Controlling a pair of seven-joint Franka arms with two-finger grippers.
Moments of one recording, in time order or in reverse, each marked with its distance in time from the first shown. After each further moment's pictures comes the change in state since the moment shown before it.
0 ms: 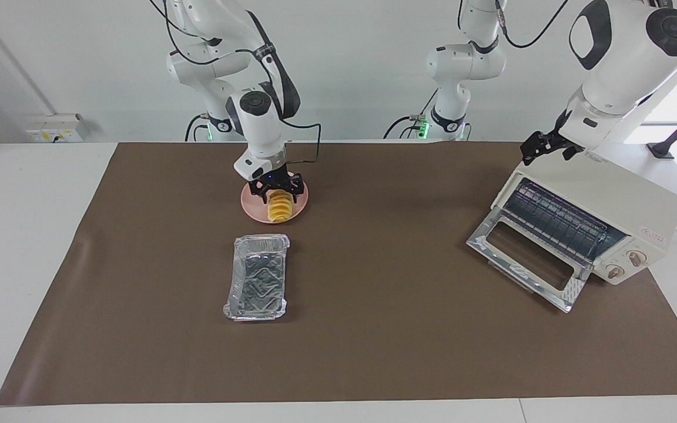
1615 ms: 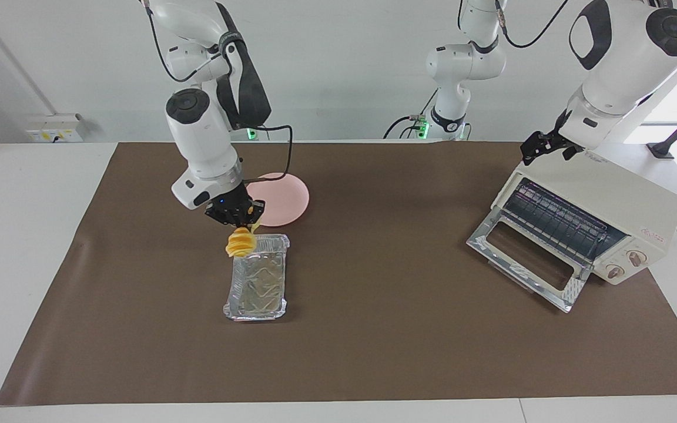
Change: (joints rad) left arm 0.000 0.000 0.000 0.000 0.000 0.000 0.000; right arm -0.232 0.258 -0.015 0.717 0.016 -0.473 -0.274
